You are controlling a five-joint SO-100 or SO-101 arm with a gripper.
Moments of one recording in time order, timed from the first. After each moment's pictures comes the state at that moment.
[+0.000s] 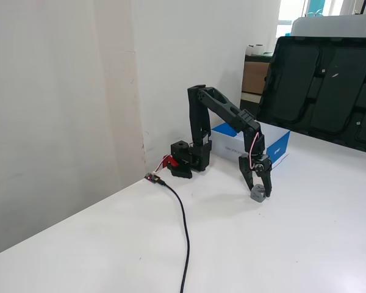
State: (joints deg) arm -13.4 90.0 121.4 50.4 19.5
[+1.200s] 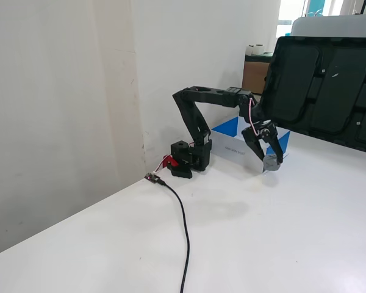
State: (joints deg) arm -20.0 112.2 112.2 64.0 18.5
